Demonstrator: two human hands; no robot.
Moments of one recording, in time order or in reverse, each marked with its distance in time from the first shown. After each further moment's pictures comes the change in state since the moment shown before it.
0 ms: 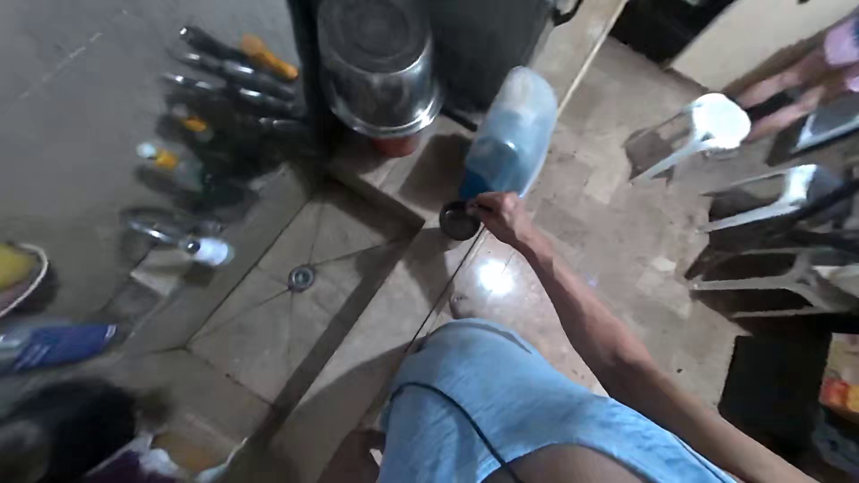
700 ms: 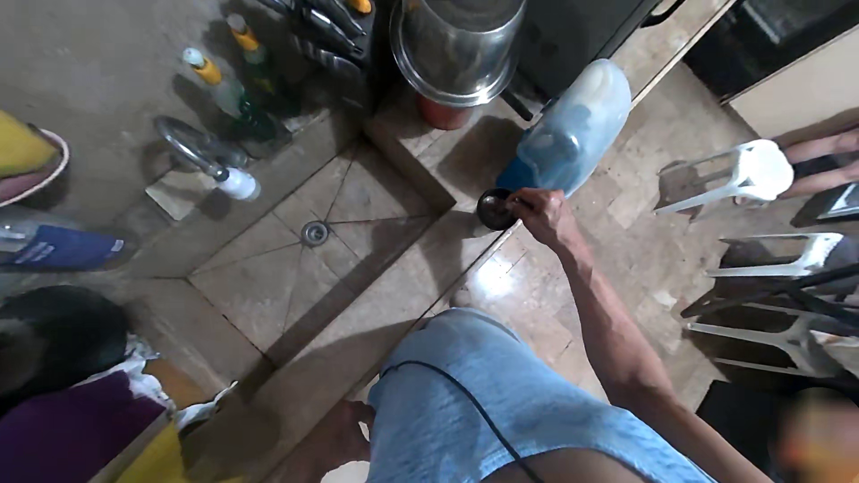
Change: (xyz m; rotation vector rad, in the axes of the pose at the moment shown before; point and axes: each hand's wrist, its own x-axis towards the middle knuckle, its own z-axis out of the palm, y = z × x) left_hand 0.001 -0.013 0.001 -0.069 -0.013 0.005; right_hand 0.006 -0.012 0.000 -0.076 -0.076 -0.020
